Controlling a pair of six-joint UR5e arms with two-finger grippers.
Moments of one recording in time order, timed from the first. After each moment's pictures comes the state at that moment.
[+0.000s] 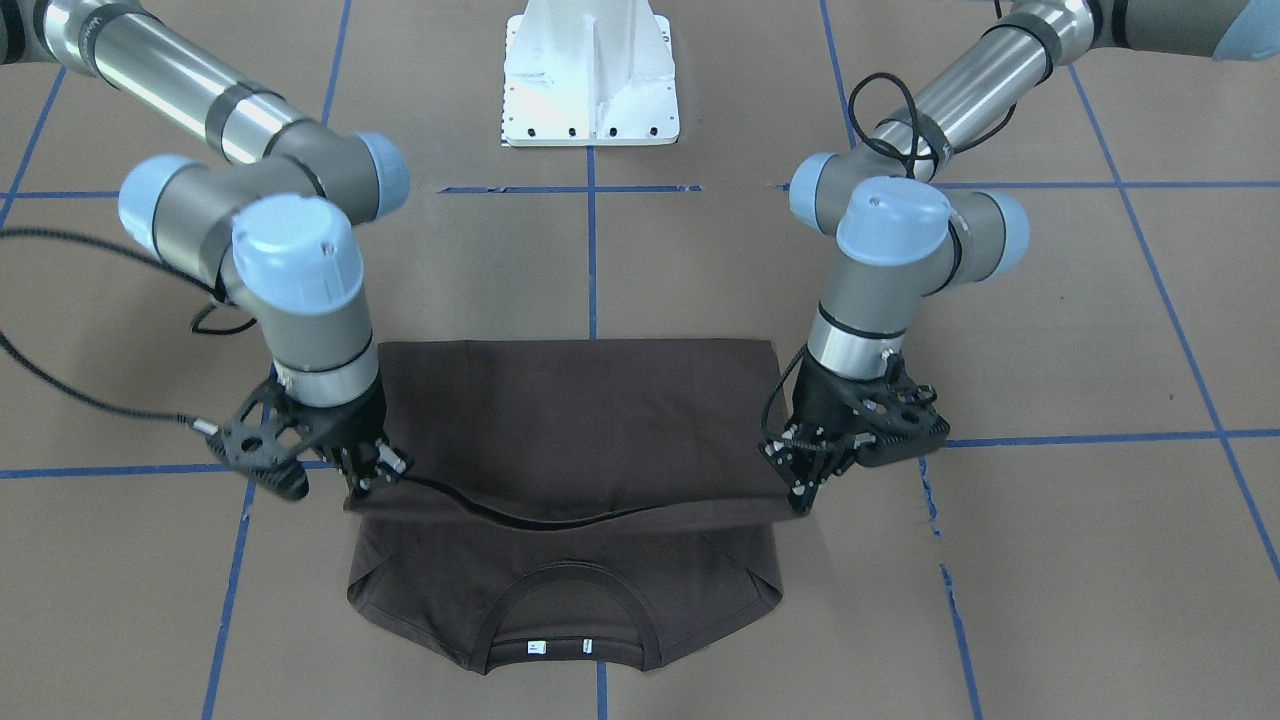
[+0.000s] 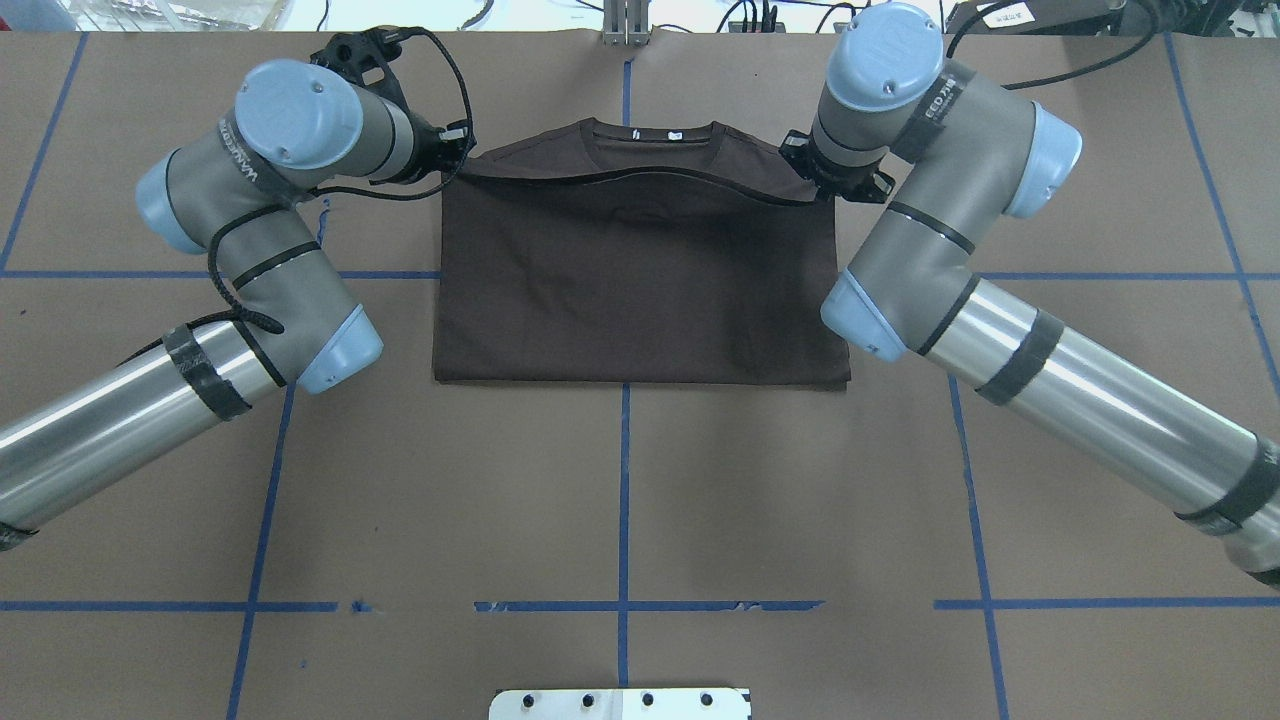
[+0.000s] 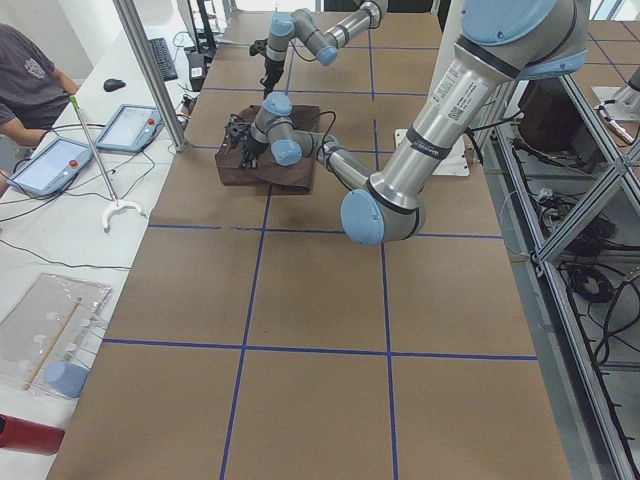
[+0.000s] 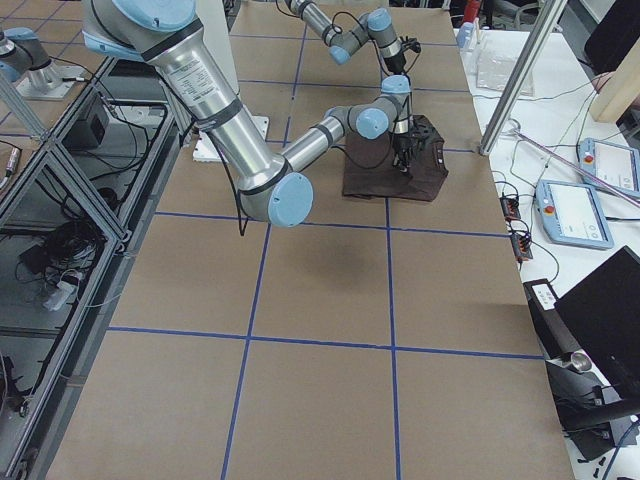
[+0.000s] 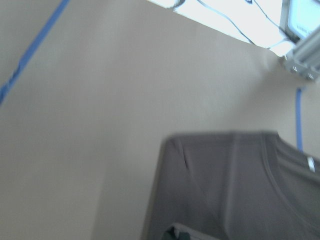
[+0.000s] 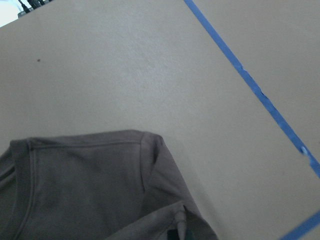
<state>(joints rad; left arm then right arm) -0.79 -2.26 -1.31 -2.15 -1.68 -1.39 0.82 -0.84 1.34 -1.42 1.79 1.49</state>
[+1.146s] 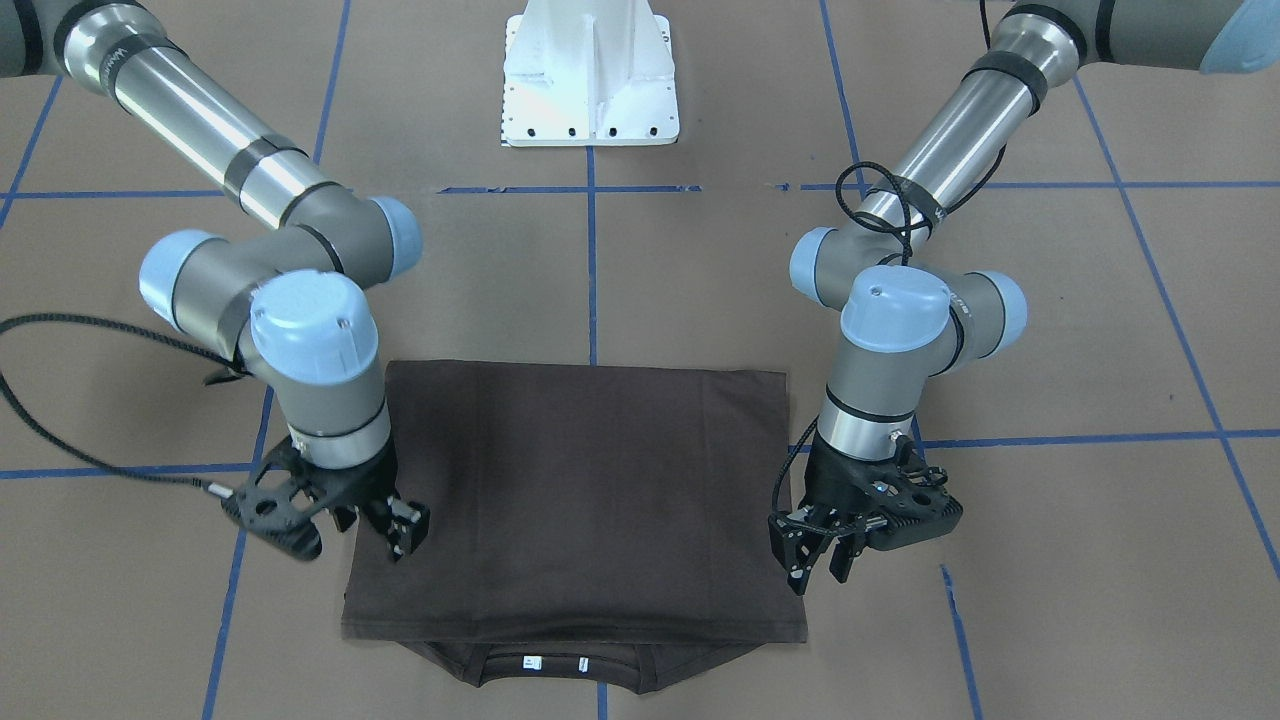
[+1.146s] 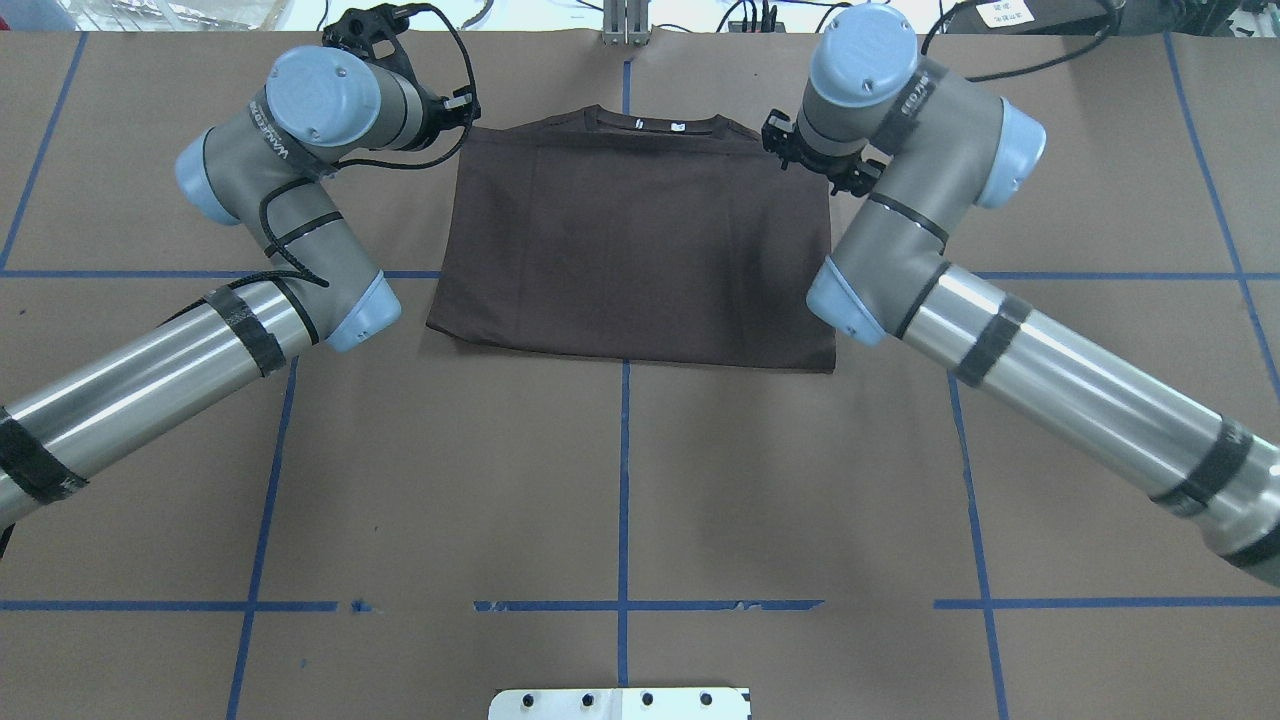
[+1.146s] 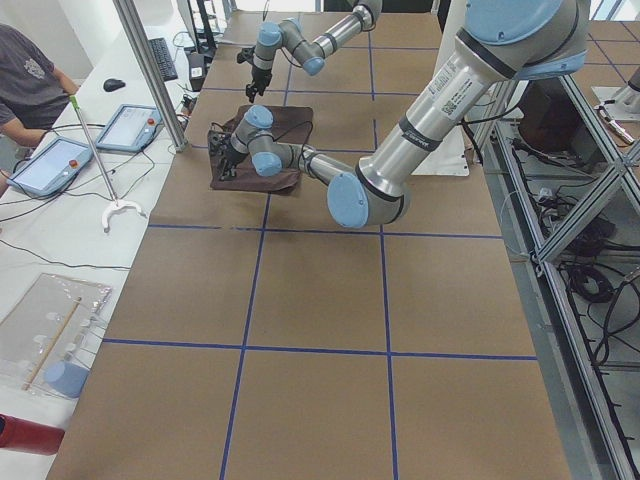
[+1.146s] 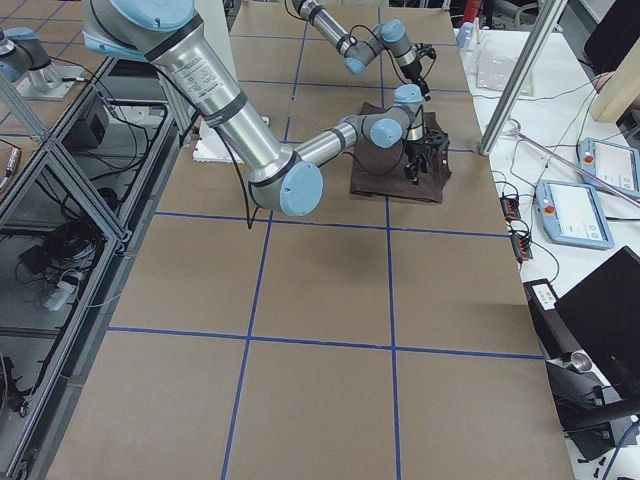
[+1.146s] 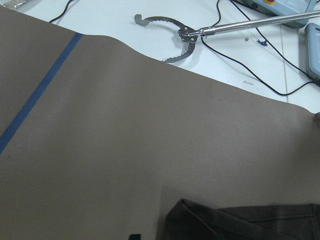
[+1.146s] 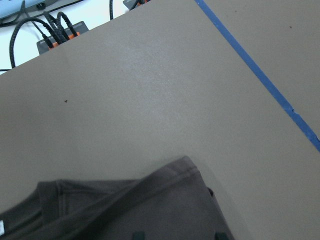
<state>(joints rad) -0.81 -2.35 -1.09 -2.32 -1.62 -1.36 0.79 -0.89 1.36 -1.33 1.78 1.54</state>
